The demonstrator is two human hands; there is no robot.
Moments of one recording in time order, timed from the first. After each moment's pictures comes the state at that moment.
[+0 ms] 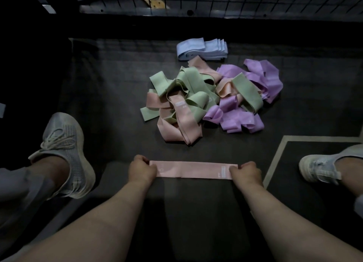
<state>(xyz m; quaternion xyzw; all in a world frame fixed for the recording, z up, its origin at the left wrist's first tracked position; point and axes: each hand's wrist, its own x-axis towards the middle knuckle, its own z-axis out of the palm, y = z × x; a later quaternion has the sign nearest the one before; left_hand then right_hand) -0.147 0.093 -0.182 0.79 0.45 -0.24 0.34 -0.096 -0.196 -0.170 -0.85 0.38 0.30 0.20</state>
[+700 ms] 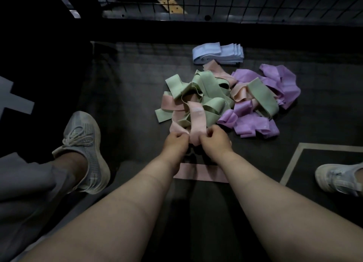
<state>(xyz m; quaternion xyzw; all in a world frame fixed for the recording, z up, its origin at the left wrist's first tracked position) -0.074 0.051 -0.114 0.63 0.44 -0.20 0.61 -0.032 -0.072 -0.137 -0.89 0.12 0.27 0.35</state>
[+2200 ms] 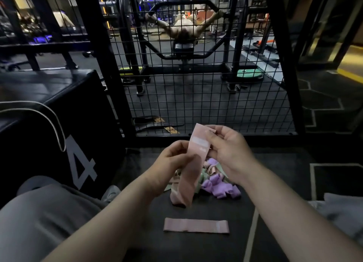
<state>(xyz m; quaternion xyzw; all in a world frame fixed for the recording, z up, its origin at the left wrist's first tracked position) -0.202 0.026 0.226 0.67 -0.05 -0.03 0.74 -0.167 -0.140 0.266 -0.61 -0.03 0.08 0.79</state>
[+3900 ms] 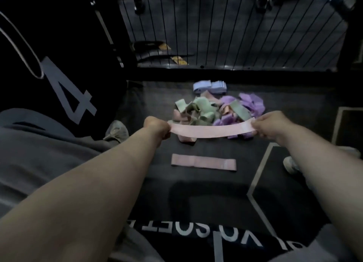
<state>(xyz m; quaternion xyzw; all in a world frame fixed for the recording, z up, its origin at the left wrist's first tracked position) -0.144 0.103 0.044 0.70 0.44 -0.06 0.56 -0.082 -0.218 0.080 -0.87 0.16 0.21 0.41</state>
